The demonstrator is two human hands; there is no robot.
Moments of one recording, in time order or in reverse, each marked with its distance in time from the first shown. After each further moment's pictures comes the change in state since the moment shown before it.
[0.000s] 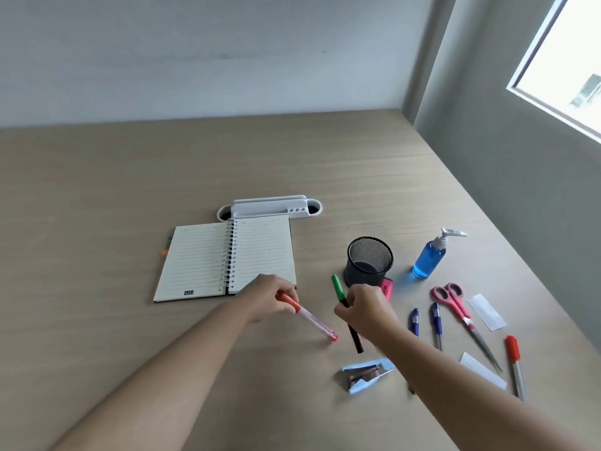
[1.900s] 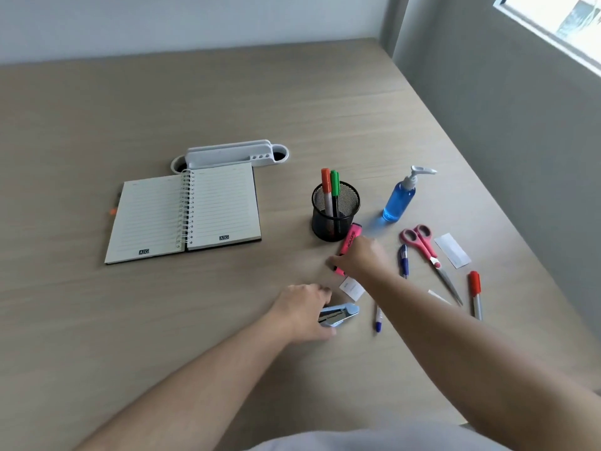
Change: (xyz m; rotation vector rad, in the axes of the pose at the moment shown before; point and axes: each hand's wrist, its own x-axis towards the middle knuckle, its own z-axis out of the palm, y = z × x) left_hand -0.007 0.082 0.127 0.425 -0.098 0.127; right_hand 0.022 0.057 -0.005 -0.108 -0.066 0.287
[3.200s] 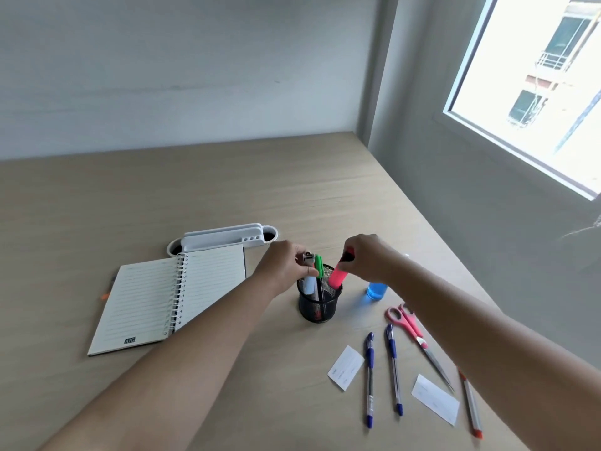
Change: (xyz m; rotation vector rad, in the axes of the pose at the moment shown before) left_hand 0.088 -0.030 -0.155 -0.514 0.416 -0.090; right_hand 0.018 -0.034 -0.154 -0.111 0.079 -0.391
